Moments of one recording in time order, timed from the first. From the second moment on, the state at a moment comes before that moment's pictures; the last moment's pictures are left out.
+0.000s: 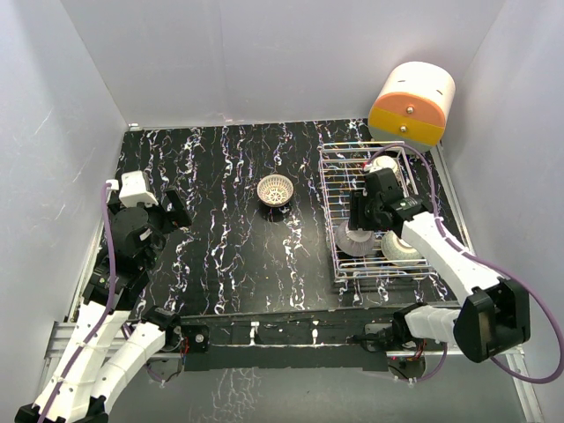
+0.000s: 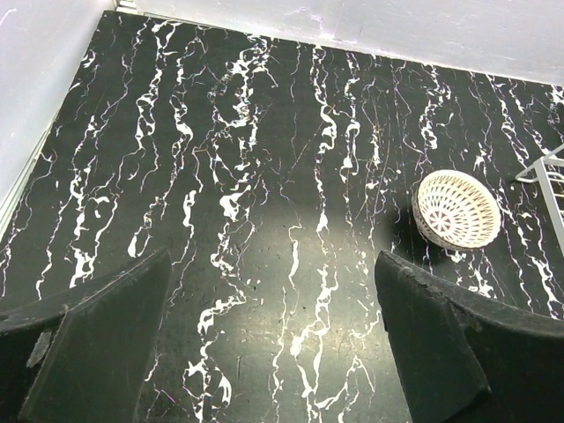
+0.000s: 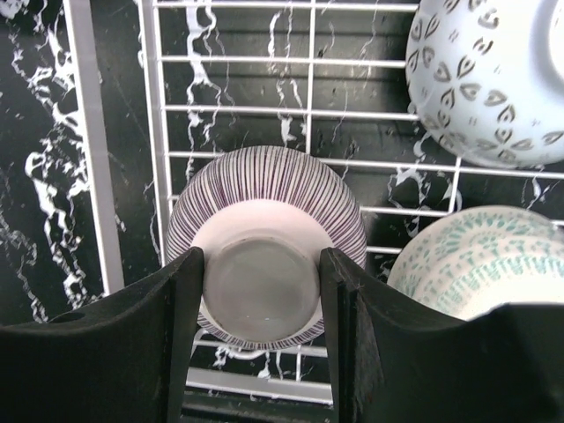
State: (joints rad) left arm -0.37 0.59 0.85 -0.52 -0.44 -0.25; right arm 0.34 1.24 0.96 -0.67 0.08 0.28
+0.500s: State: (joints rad) left arm -0.37 0.60 0.85 -0.52 -0.43 -0.25; right arm 0.36 1.15 0.87 -0.69 0.02 0.38
